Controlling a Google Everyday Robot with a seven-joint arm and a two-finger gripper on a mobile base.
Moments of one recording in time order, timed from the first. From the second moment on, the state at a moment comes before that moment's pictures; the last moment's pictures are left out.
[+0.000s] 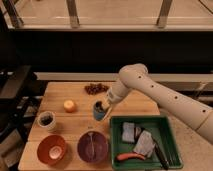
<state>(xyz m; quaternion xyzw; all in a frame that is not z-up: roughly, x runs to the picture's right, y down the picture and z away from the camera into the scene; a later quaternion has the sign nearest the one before) 0.013 0.091 0.746 0.04 -0.39 -0.77 0.50</state>
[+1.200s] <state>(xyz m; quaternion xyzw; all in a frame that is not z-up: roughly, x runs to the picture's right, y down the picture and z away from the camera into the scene) 0.149 0.141 0.713 -0.06 -0.29 -0.78 0.55</state>
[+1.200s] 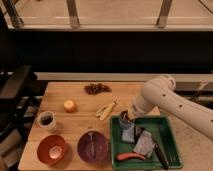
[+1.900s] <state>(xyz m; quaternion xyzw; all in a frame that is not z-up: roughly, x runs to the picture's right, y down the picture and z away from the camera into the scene) 0.143 0.152 0.733 -0.08 -0.29 -0.79 0.54</state>
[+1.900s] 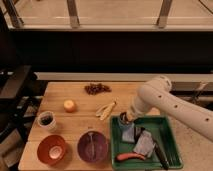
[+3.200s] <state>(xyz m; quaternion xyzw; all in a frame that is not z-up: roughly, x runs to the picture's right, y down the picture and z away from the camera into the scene) 0.104 0.151 0.782 -0.08 -0.29 -0.80 0.53</state>
